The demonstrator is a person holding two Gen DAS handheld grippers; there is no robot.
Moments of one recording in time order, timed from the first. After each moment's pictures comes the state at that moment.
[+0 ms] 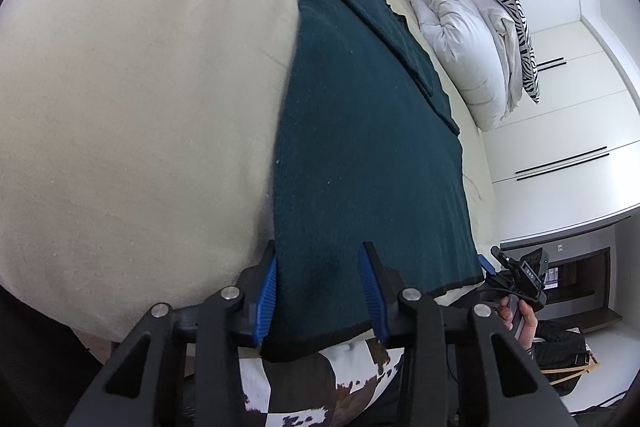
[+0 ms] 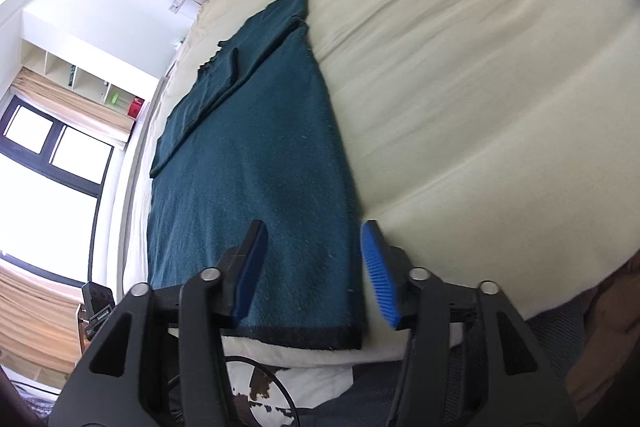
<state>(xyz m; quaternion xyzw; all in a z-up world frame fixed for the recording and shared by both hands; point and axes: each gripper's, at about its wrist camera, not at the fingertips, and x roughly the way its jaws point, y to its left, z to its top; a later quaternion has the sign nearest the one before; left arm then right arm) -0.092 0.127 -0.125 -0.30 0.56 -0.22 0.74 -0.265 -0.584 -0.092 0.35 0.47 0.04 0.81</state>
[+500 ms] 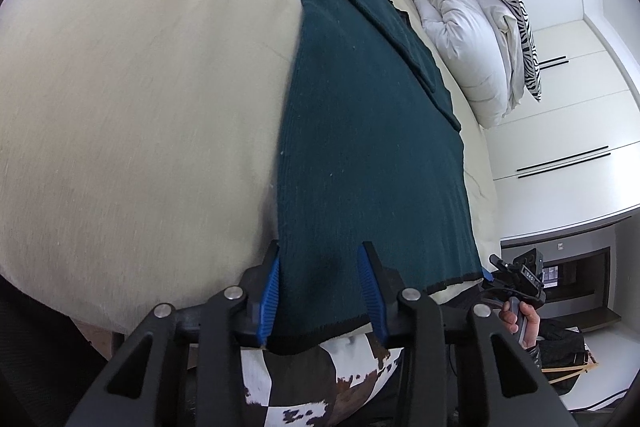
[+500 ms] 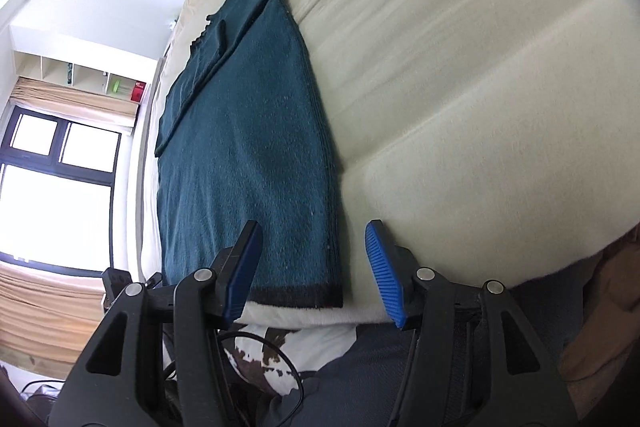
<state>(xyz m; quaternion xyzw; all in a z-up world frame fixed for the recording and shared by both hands) -0.093 0.130 -0.126 -0.30 0.57 -0.22 0.73 -0.276 -0.598 -0.107 0.39 0.53 0.07 0.75</state>
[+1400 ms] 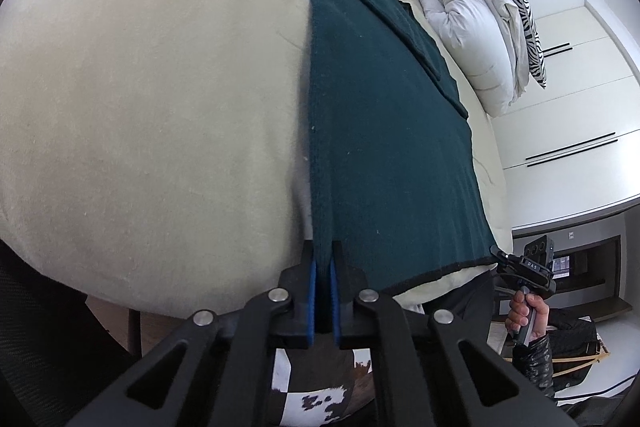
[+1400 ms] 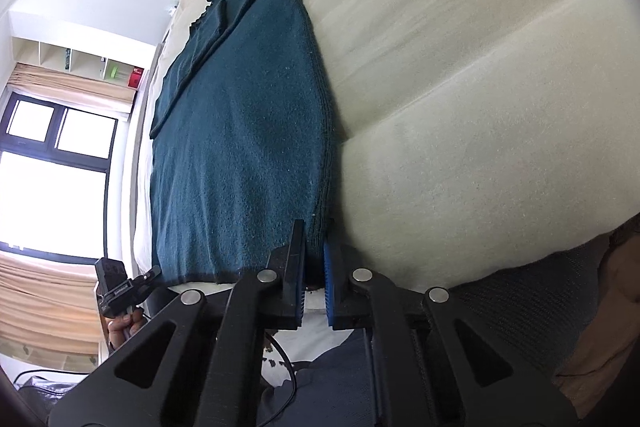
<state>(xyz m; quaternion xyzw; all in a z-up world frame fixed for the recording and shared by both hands) -0.106 0.132 -0.124 -0.27 0.57 -0.22 0.74 -0.279 -0.579 -0.112 0.36 0.53 0.07 0.76</state>
